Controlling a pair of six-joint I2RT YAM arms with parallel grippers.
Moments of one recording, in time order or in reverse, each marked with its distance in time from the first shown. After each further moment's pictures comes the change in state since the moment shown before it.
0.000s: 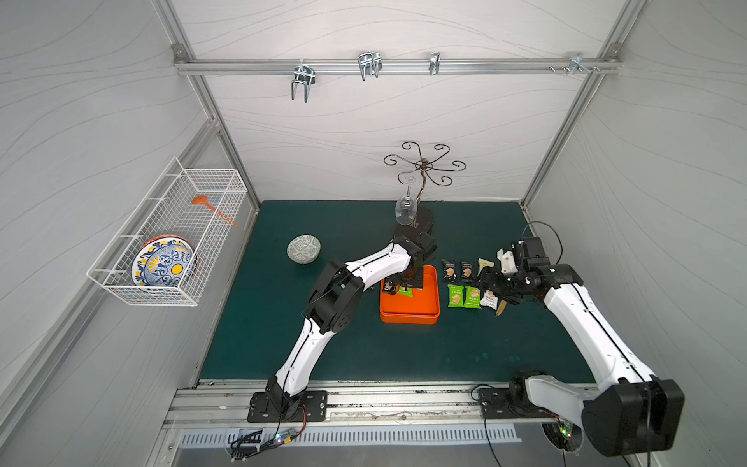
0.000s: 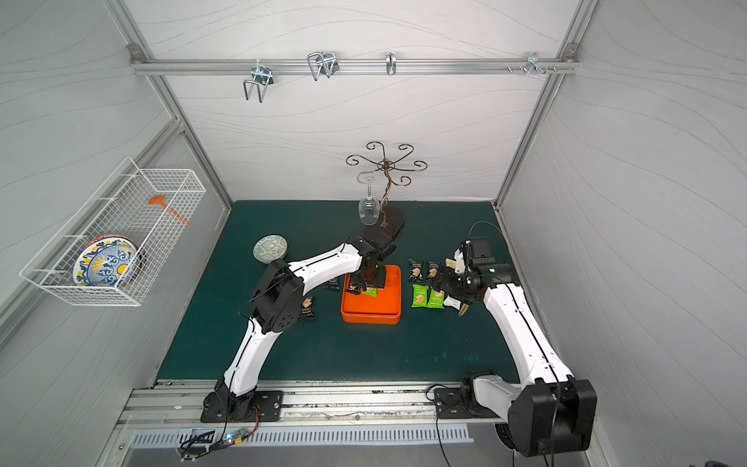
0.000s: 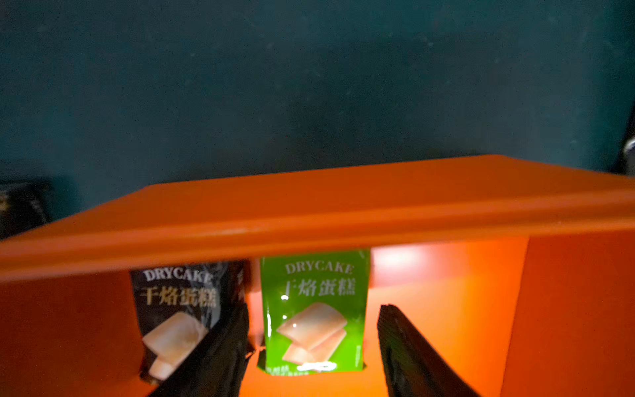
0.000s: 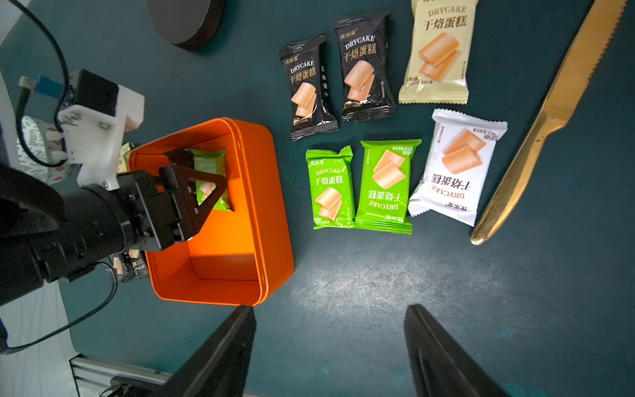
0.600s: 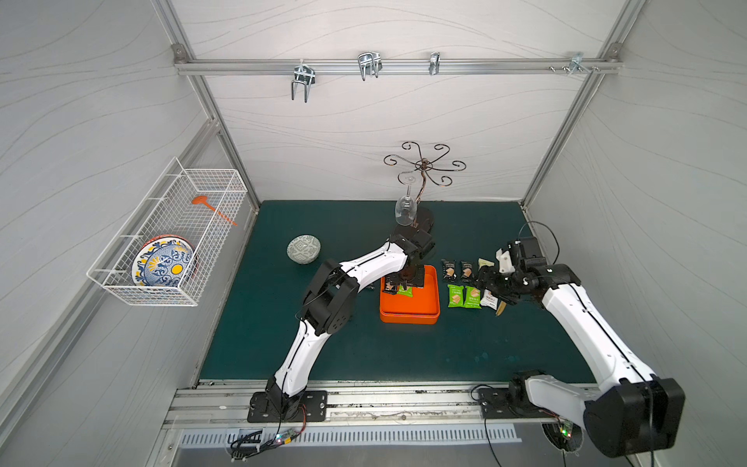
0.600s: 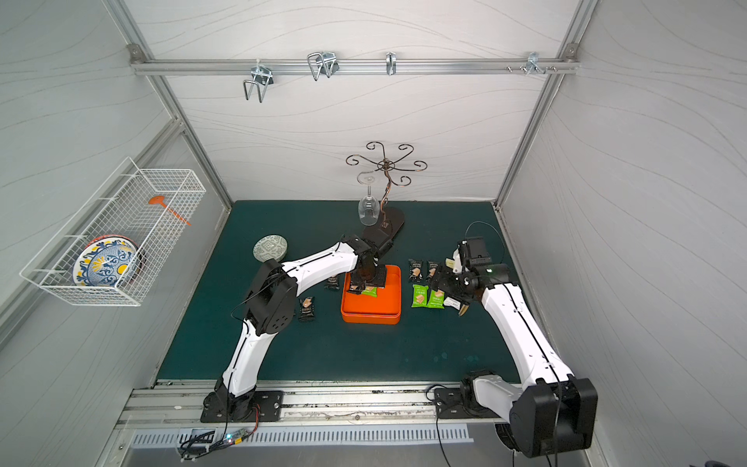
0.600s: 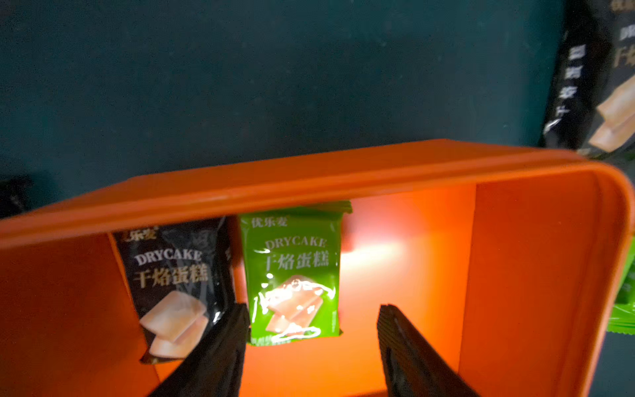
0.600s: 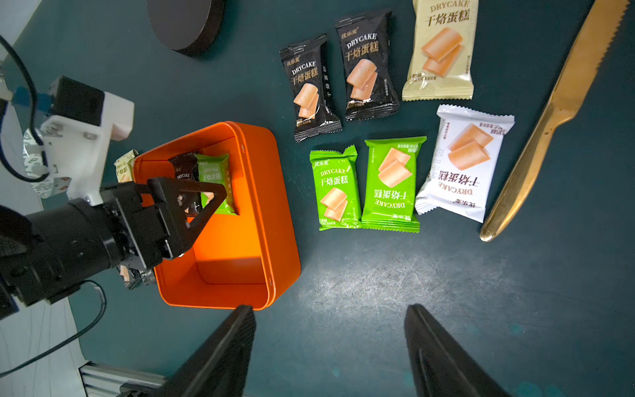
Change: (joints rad) left arm 0.007 -0.054 -0.035 0.040 0.072 0.011; right arm 0.033 0.000 0.000 0.010 0.020 0.058
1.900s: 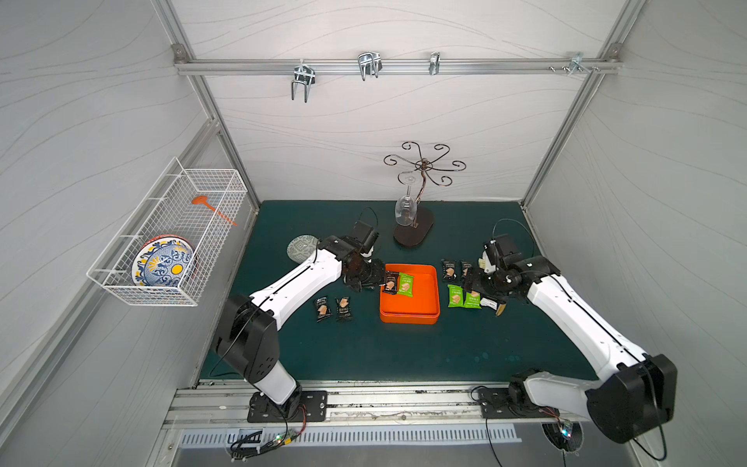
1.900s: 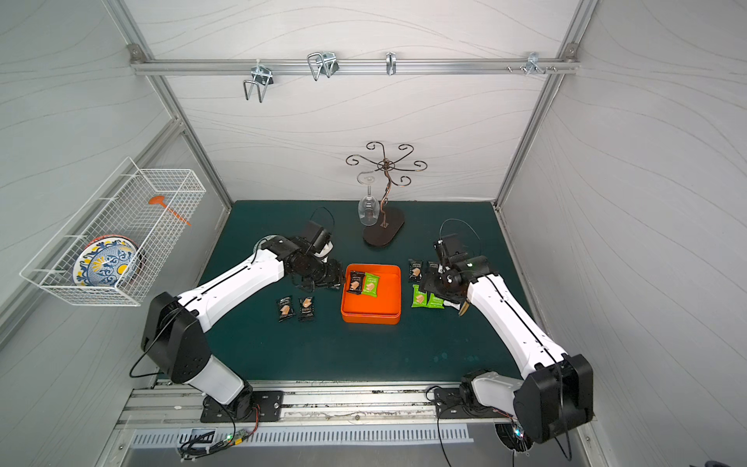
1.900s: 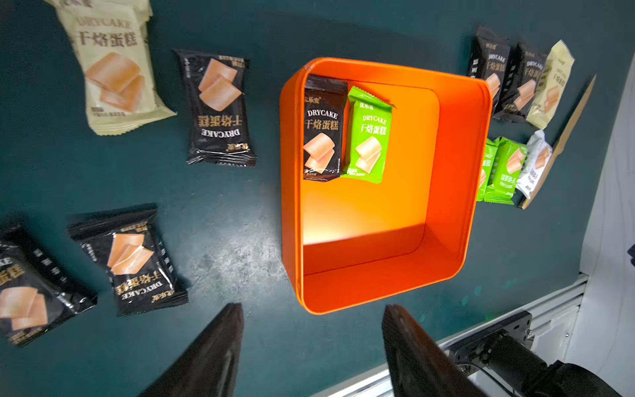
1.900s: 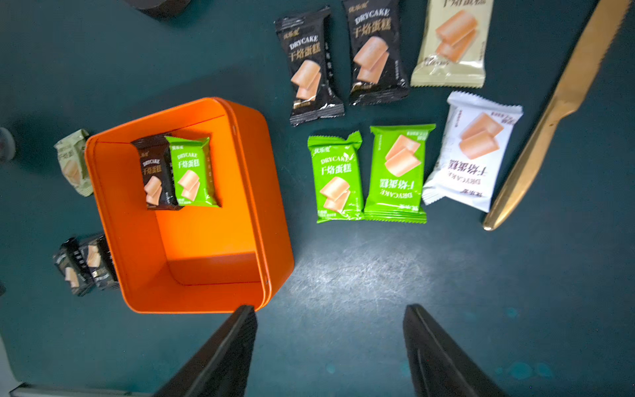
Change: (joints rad) left arm 0.190 -0.594 -0.497 0.051 0.210 0.034; right arm 0.202 0.064 0.046 -0.037 0.168 0.116
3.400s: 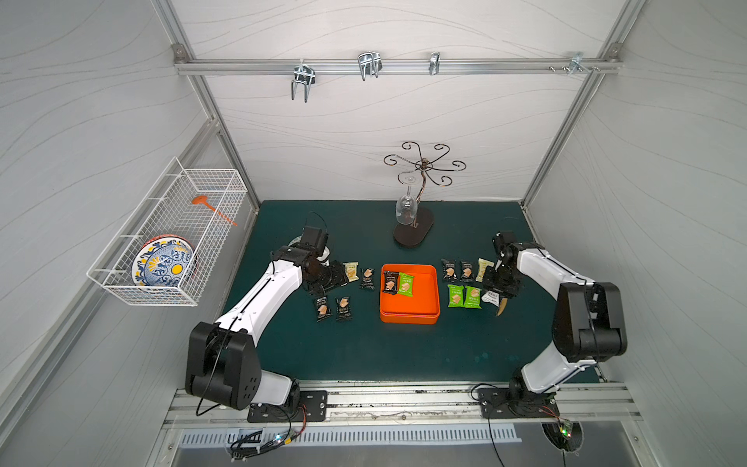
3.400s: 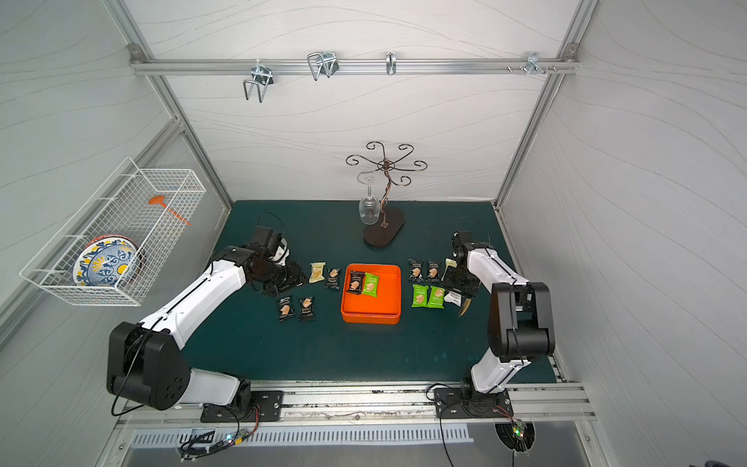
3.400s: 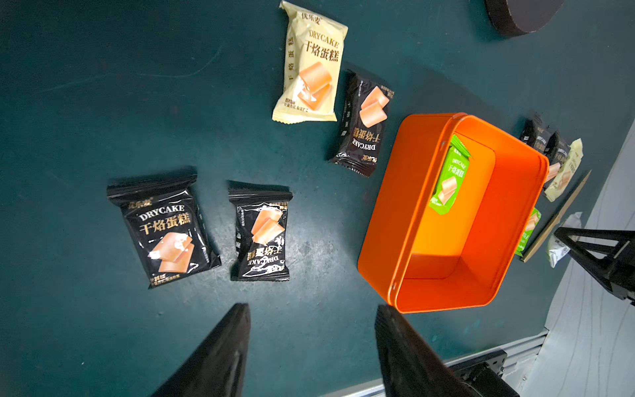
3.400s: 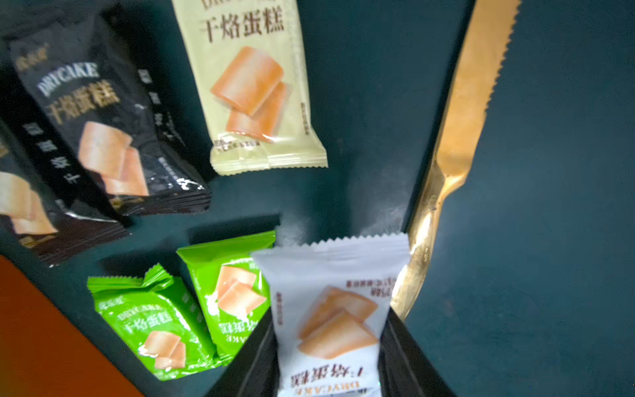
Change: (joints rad) left arm 0.359 -0.225 -0.252 0.002 0.098 0.049; right arm -0.294 0.455 0.056 0.091 0.109 -0.162
